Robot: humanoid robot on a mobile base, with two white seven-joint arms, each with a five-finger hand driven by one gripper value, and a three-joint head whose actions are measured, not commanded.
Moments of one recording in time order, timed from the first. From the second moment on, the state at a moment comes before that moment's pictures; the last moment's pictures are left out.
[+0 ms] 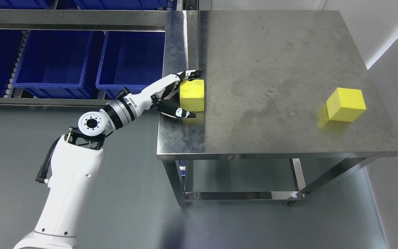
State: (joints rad) left arm -0.56 0.13 -0.24 -1.32 -0.11 0.00 -0.73; right arm 0.00 0.00 -0.09 0.00 0.00 -0.10 0.02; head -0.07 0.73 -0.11
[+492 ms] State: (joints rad) left arm -0.58 0.06 -0.17 -1.25 -0.05 -0.17 -0.73; right arm 0.00 0.00 -0.09 0.00 0.00 -0.10 0.02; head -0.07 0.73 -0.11
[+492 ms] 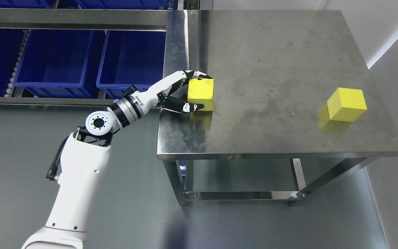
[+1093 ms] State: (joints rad) left arm -0.59 0.02 -0.06 -1.30 0.29 -0.46 -0.21; right arm 0.00 0.00 -0.09 0.00 0.00 -0.10 0.02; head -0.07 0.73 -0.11
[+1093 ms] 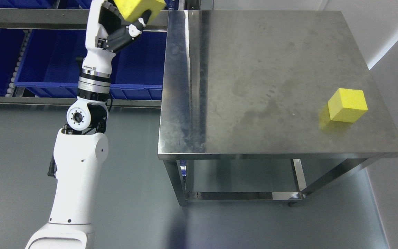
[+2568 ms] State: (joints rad) left arm -0.44 0.00 0.08 -1.55 0.34 -0.13 -0.14; right arm 0.00 0.00 -0.09 0.00 0.00 -0.10 0.02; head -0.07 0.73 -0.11
